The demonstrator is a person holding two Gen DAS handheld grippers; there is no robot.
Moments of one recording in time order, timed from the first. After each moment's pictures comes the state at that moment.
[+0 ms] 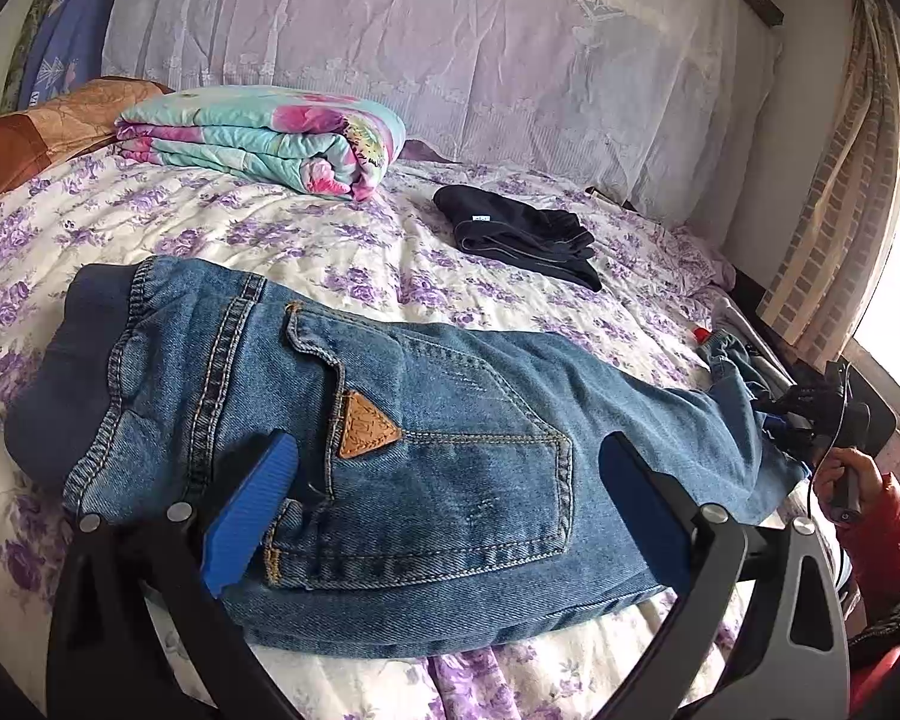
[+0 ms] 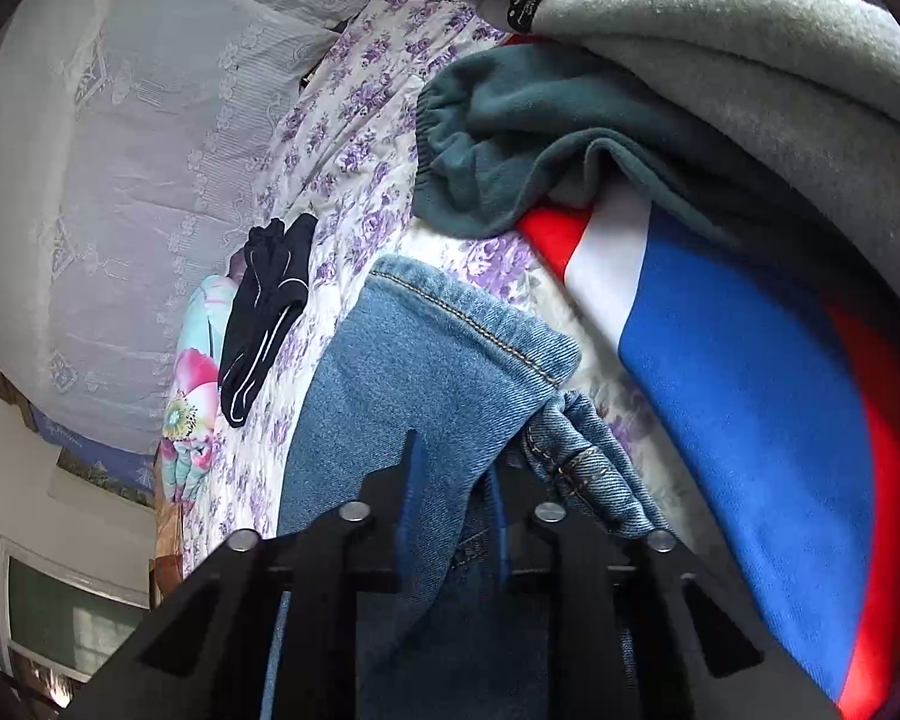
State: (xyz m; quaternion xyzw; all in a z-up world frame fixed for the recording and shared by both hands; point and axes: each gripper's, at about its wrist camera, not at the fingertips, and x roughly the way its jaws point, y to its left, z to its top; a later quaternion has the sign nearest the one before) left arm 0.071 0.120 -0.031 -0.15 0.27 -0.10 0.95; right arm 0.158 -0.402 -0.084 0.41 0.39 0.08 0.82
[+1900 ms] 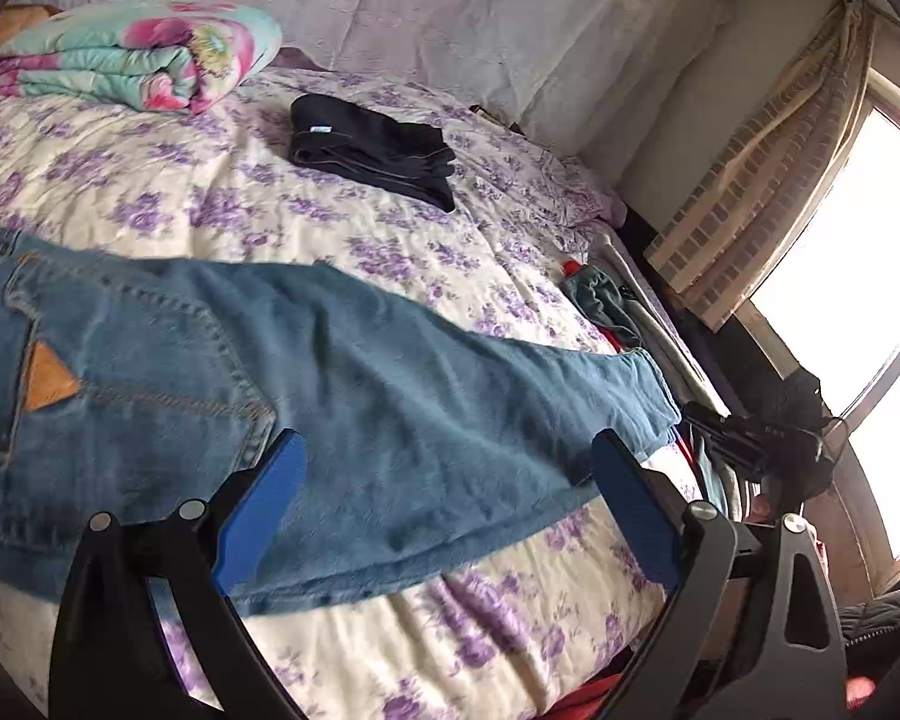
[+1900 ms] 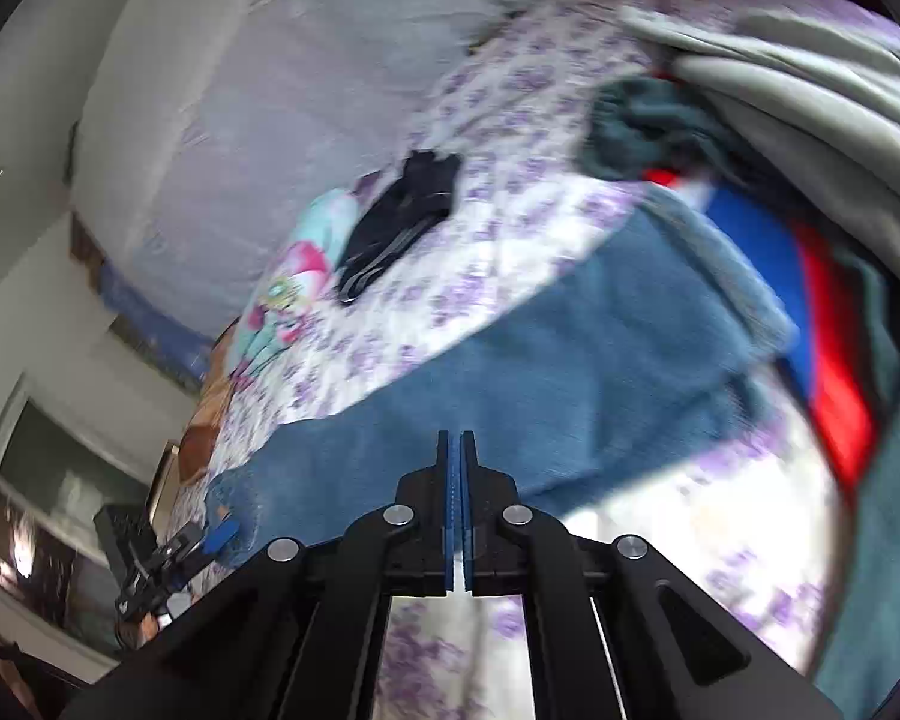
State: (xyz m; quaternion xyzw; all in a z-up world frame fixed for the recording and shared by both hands) left arm 0.094 0.035 -0.006 -0.18 0.35 -0.24 0.89; right arm 0.064 -0.314 -0.019 0.29 0.37 0.25 0.85
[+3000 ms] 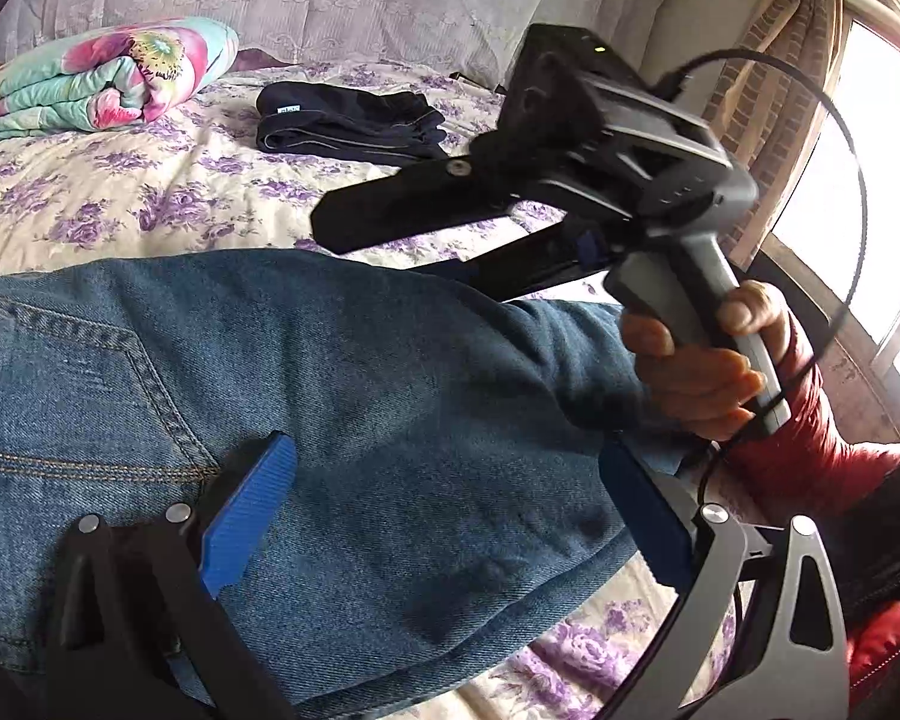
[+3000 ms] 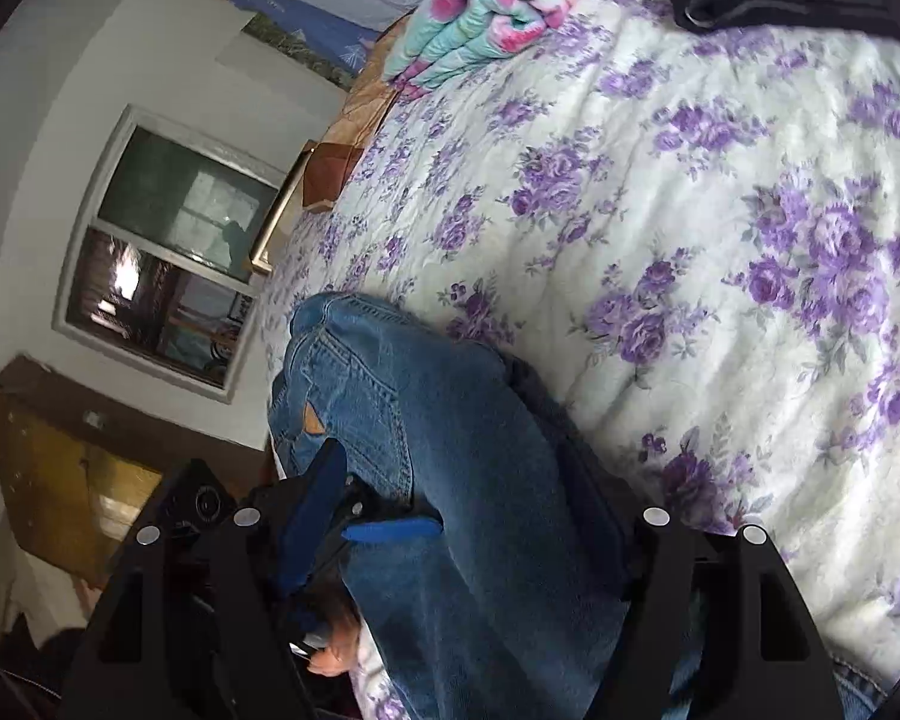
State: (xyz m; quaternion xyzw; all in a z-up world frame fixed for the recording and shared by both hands) left arm 0.130 0.012 -0.055 -0.11 0.35 -0.25 0.89; right arm 0.218 -0.055 -0.043 0.11 0.54 0.53 0.65
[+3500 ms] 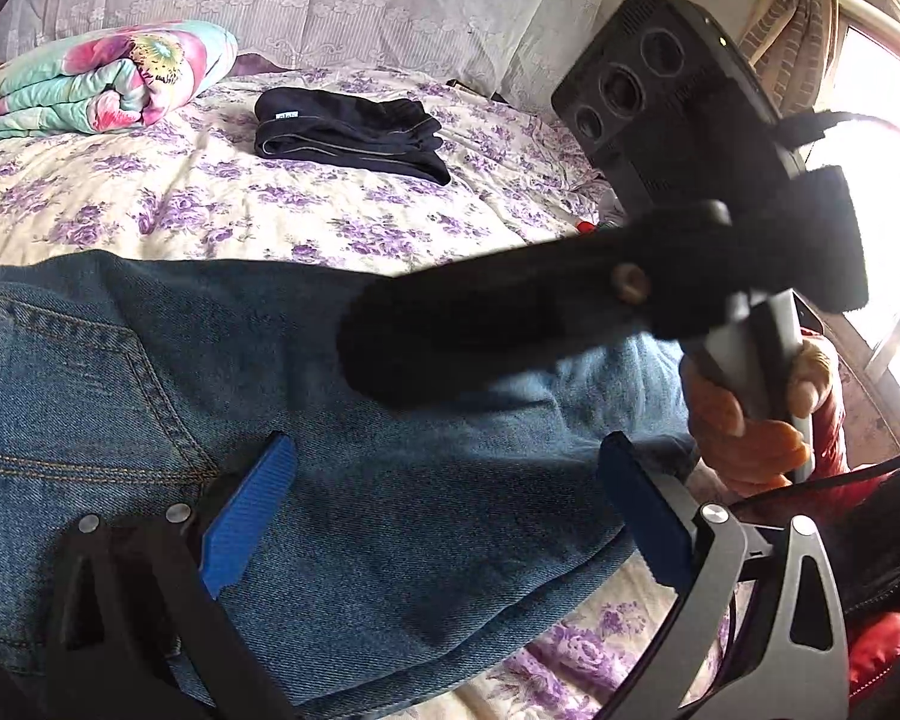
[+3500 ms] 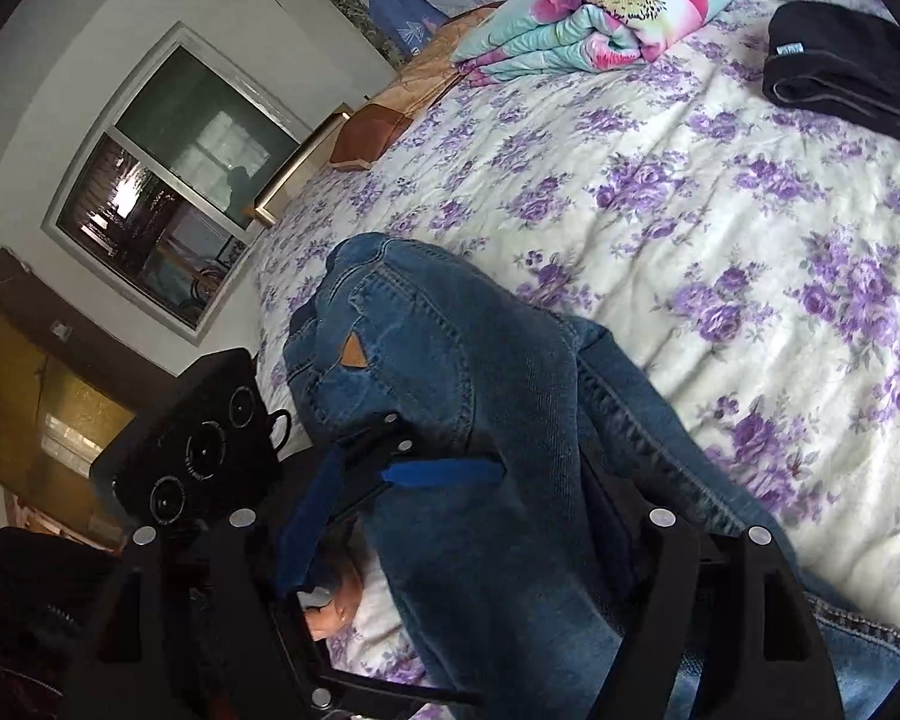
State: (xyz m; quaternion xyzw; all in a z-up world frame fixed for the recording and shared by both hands) left arm 0.130 0.015 -0.056 -0.11 0.34 -0.26 0.90; right arm 0.174 -0.048 -0.032 0.07 0.51 0.55 0.66
